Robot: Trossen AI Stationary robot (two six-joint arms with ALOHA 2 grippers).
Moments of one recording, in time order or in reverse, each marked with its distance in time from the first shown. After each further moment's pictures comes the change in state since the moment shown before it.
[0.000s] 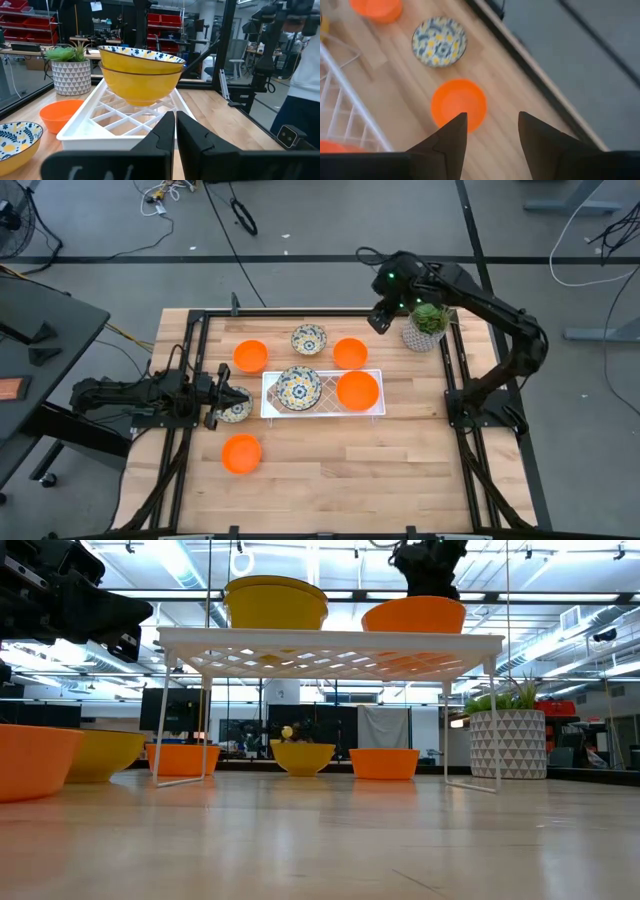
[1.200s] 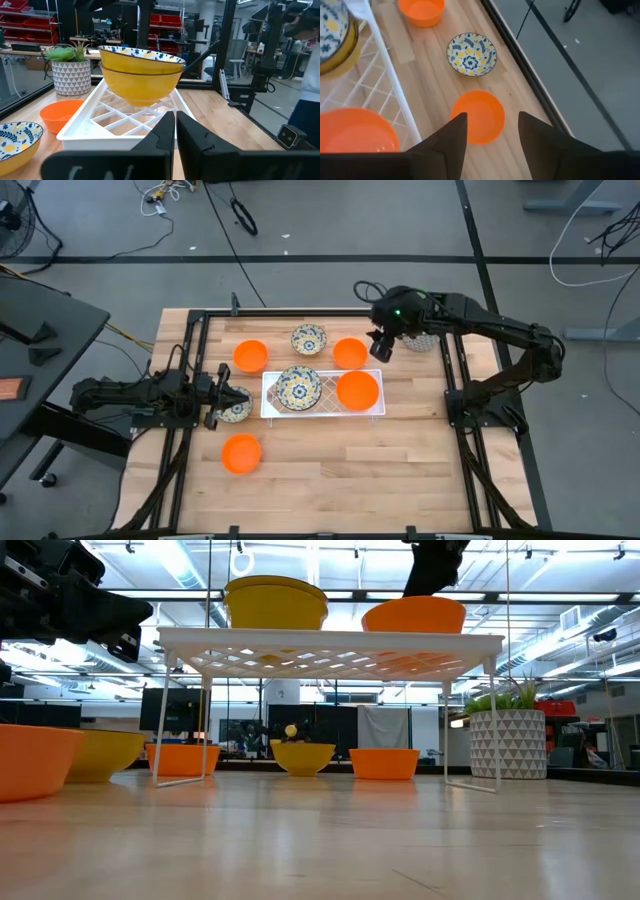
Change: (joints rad) left arm 0.000 0.000 0.000 0.000 0.000 0.000; right arm 0.236 -0.161 -0.214 0.191 0.138 -0.058
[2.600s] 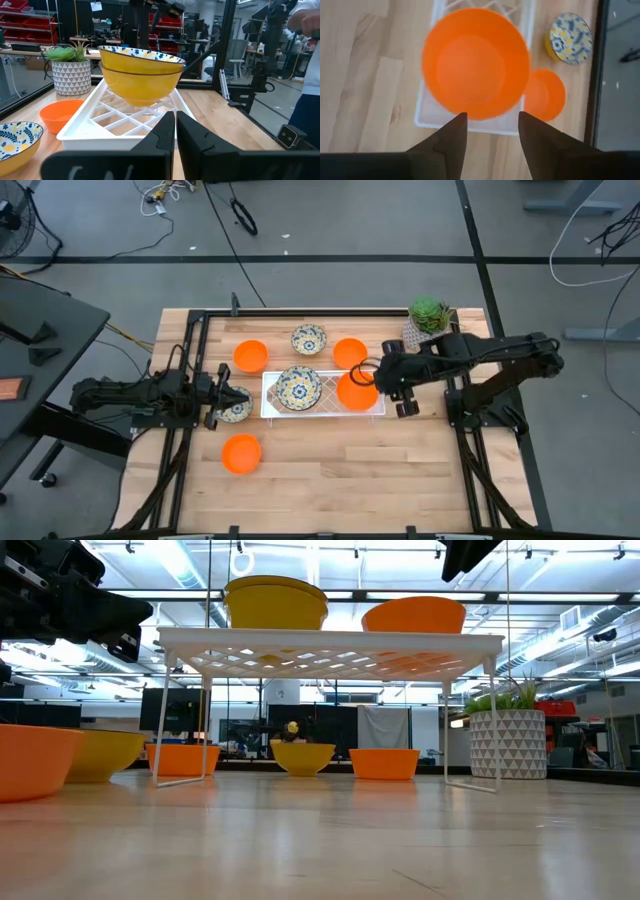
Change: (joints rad) left arm 0.000 0.000 0.000 0.000 0.000 0.000; right arm 0.419 0.010 0.000 -0.246 0.001 -0.165
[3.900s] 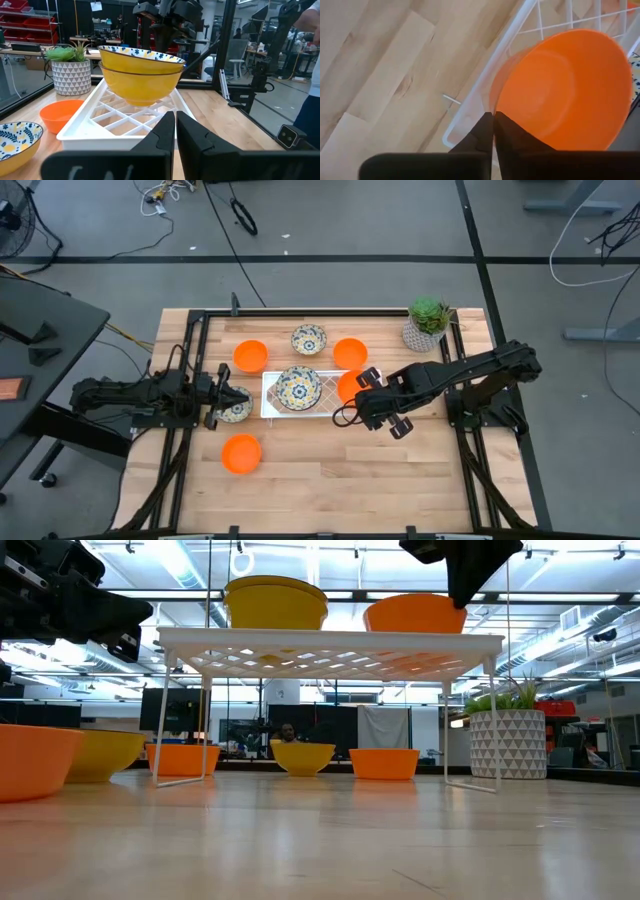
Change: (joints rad) left arm 0.000 0.000 0.000 0.000 0.000 0.000; right arm 0.125 0.206 0.000 0.007 -0.004 -0.248
